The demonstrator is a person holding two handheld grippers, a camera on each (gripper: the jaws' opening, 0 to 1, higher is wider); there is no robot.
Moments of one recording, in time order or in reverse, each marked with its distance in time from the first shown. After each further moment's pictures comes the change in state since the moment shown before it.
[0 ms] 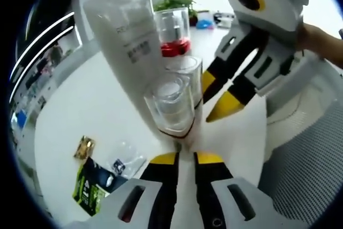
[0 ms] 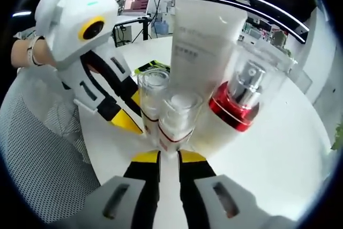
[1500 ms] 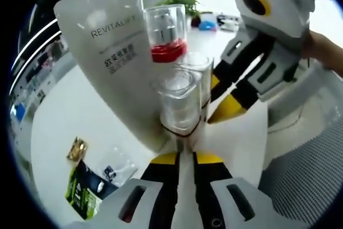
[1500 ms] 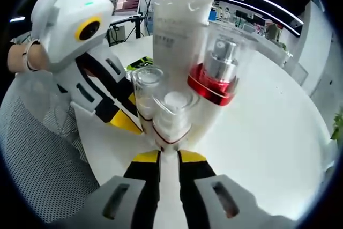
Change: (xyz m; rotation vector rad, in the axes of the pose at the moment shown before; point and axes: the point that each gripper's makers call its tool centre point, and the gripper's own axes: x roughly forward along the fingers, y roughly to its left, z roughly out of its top) left arm 0.015 -0.008 0.011 -0.056 -0.005 0.002; right arm -0.008 -0.011 -0.015 0.042 0.017 -0.028
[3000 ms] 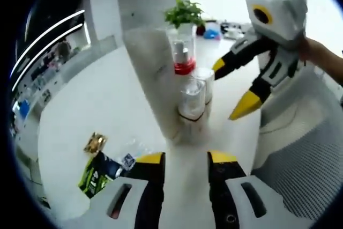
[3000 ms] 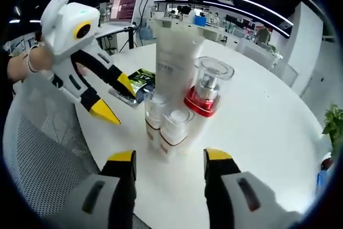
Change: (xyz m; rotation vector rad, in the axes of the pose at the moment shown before) left arm -0.062 0.013 -0.003 -0.004 -0.055 0.042; right arm -0.040 0.003 0.021 0.035 -0.063 -0.087
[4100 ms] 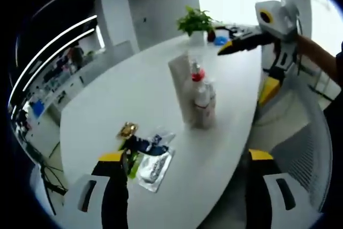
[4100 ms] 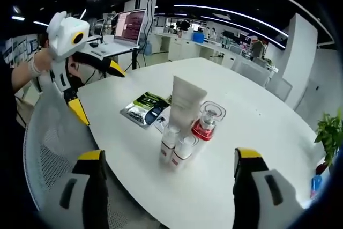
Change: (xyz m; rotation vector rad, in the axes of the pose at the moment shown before) left arm -0.092 0.012 -0.009 -0.007 -0.017 0.110; right arm -0.052 0.024 0.042 -0.032 -0.113 -0.030
